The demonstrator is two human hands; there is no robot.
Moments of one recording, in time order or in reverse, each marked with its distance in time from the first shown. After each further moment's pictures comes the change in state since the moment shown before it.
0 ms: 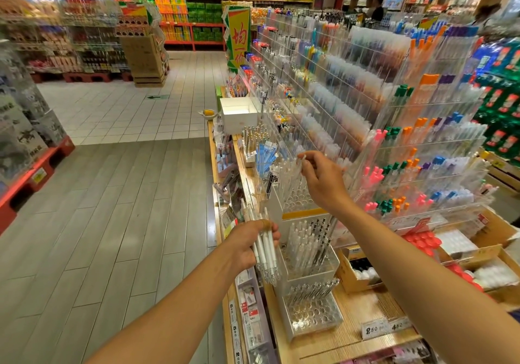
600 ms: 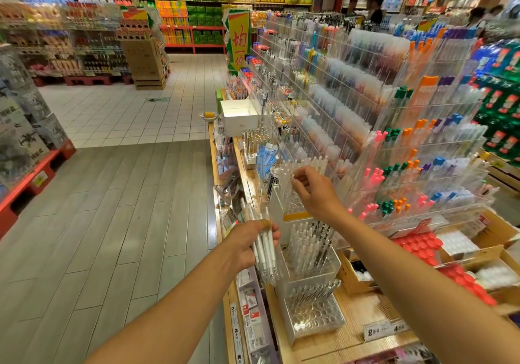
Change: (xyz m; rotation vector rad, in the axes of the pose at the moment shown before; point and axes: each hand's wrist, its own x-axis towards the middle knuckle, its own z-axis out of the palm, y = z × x) left_hand -0.003 0.006 -0.001 0.025 0.026 0.008; right_hand -0.010 0.017 0.017 -0.056 -0.180 0.058
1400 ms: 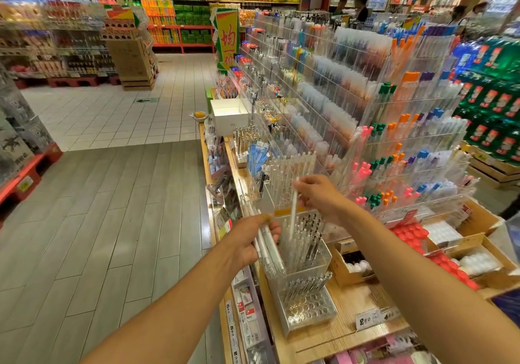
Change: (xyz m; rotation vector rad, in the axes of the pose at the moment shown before) left_hand -0.011 -0.004 0.022 -0.081 -0.050 -0.033; right_hand -0.019 -0.006 -0.029 0.548 -0.185 0.443
